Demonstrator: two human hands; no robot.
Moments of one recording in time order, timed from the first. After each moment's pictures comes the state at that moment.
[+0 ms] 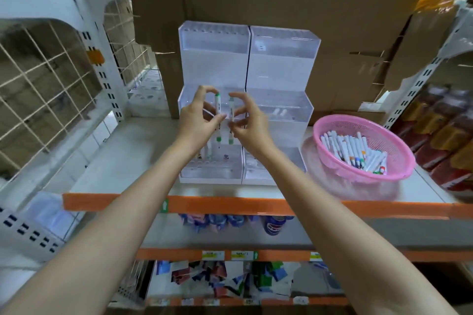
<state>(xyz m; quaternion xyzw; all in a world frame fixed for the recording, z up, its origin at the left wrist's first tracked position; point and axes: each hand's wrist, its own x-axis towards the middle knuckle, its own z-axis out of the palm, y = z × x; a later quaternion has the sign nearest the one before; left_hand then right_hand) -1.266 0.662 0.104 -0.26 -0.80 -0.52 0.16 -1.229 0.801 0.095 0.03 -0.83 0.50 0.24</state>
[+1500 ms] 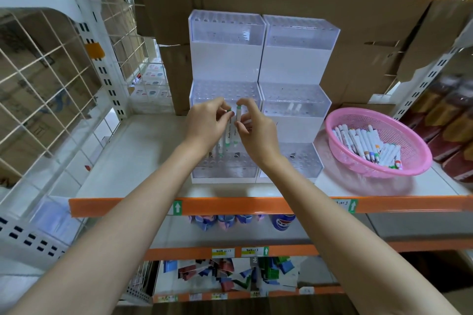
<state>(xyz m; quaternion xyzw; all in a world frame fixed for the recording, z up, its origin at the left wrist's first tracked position) -1.288 0.651 0.090 -0.29 -0.83 -0.40 0.25 -1.238 0.778 0.067 -0.01 -0.88 0.37 0.29</state>
